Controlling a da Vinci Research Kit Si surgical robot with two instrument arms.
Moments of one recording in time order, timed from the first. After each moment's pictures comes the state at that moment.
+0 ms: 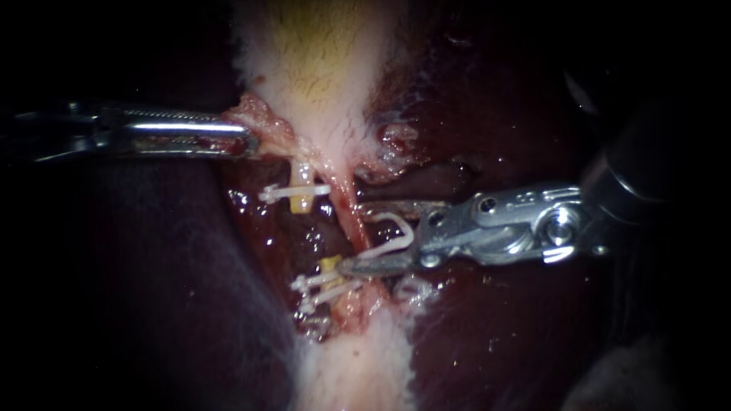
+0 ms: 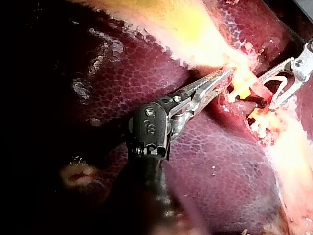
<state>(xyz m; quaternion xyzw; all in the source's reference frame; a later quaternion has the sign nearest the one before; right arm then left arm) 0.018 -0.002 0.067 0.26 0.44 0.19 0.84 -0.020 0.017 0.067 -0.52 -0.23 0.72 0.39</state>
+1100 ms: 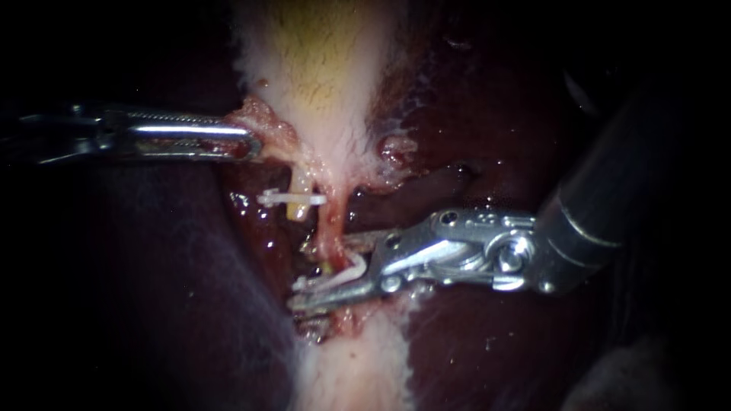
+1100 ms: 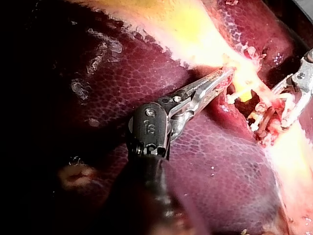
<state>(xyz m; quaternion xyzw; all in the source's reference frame) 0.021 -0.004 0.065 0.40 0.49 0.20 0.75 -0.020 0.017 0.067 -0.52 -0.23 0.72 0.38</state>
